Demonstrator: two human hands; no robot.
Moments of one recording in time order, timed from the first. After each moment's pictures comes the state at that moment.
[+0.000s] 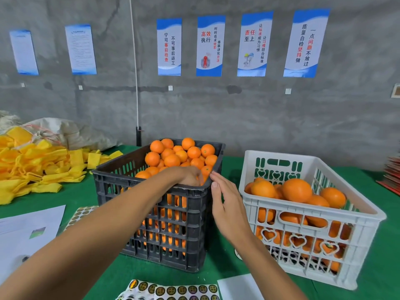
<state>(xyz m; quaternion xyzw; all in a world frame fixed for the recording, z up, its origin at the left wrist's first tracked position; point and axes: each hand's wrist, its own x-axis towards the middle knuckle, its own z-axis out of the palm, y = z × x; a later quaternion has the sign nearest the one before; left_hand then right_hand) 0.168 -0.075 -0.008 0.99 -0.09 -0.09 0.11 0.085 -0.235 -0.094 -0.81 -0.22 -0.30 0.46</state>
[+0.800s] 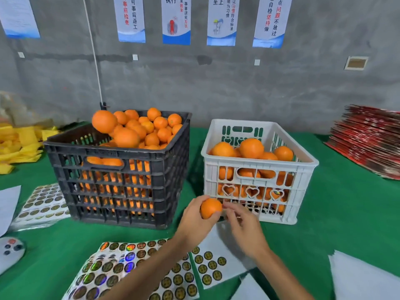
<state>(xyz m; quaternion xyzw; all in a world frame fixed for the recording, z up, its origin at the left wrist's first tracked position) 0.043 -0.199 -0.214 0.84 -0.10 0.06 0.52 0.006 -0.370 -0.208 -0.85 -0.11 -0.18 0.48</state>
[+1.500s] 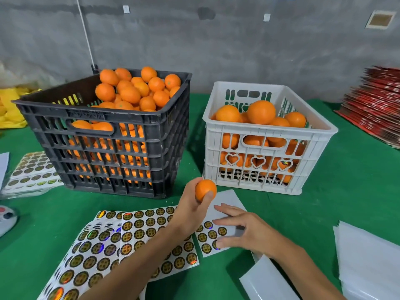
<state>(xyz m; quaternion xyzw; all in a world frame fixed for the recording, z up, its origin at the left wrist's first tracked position) 0.031 -0.186 -0.270 0.83 -0.09 0.03 0.55 -0.008 -0.401 -0.263 -0.88 -0.23 0.12 0.40</state>
